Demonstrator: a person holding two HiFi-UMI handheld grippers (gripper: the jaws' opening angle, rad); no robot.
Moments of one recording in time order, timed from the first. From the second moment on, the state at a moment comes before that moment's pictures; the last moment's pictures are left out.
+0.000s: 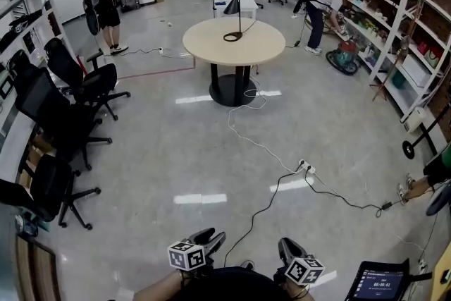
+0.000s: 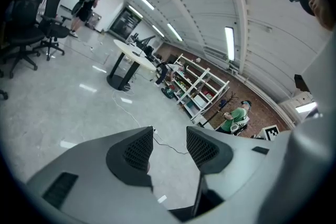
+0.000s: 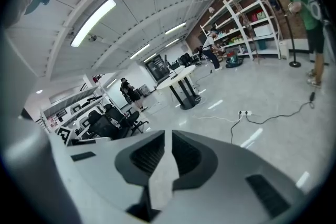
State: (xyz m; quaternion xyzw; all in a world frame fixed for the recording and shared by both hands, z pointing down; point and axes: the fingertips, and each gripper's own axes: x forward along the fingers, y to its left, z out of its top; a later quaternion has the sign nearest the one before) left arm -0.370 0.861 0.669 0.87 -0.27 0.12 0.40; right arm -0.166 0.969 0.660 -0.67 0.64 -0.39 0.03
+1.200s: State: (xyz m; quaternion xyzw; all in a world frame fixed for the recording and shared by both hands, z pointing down) left arm -0.306 0.772 0.674 0.85 -0.29 0.11 0.42; right arm -0.098 0.885 0.689 -0.65 0.63 -0.43 -0.01
